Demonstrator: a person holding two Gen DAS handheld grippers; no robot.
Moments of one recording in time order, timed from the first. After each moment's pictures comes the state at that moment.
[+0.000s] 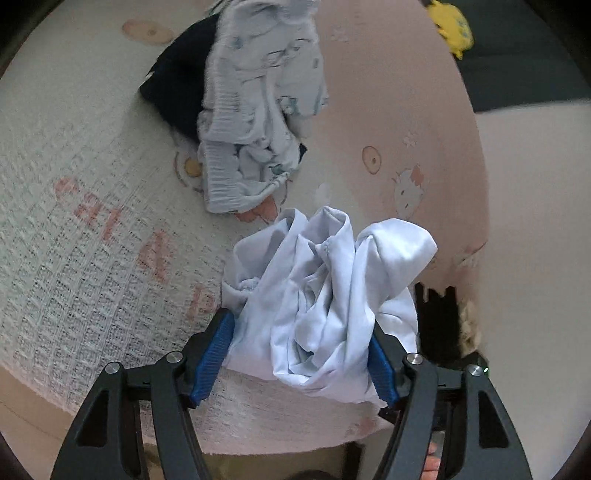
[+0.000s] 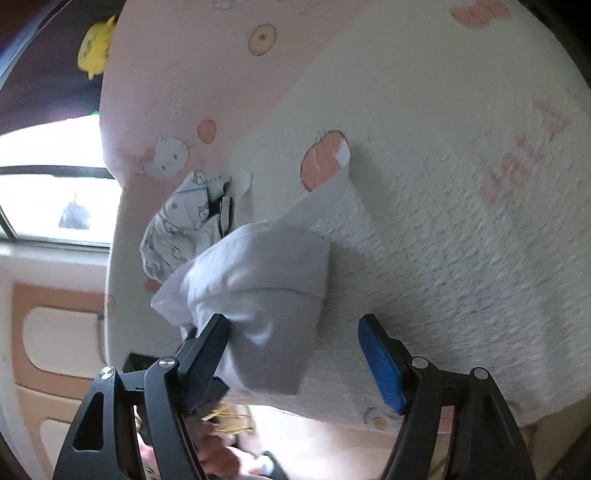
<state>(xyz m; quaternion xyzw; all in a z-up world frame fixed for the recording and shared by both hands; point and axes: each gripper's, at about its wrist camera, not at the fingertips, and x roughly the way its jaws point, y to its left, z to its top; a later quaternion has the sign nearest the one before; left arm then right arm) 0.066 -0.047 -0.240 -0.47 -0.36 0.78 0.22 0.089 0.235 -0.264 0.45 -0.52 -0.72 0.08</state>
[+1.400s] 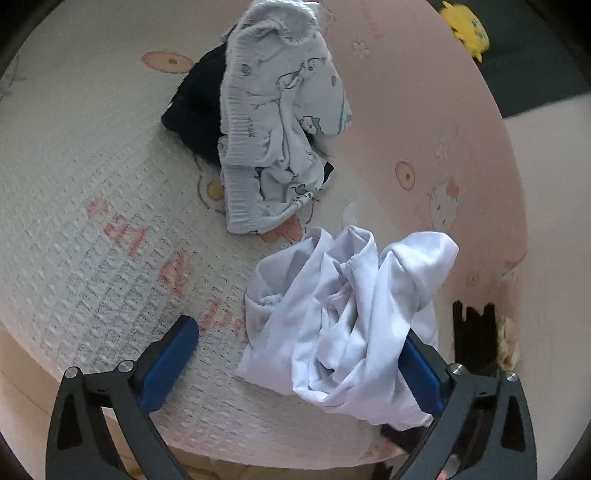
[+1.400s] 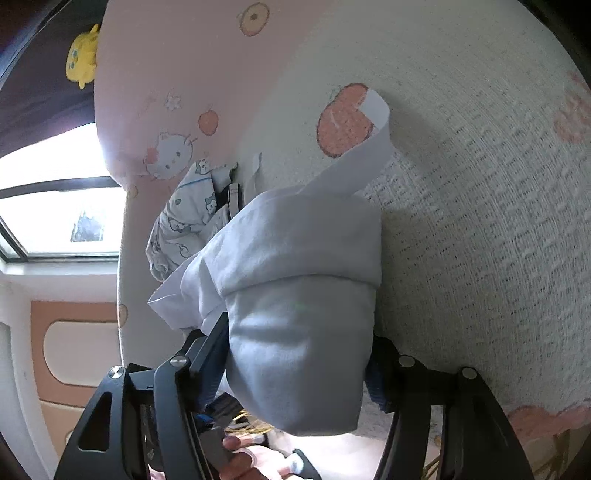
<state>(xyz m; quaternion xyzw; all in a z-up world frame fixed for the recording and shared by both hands) 0.053 -0.038 -0.226 -0.49 -0.34 0.79 0.14 0.067 0.213 -0.270 0.45 -0.55 -0.70 0.09</state>
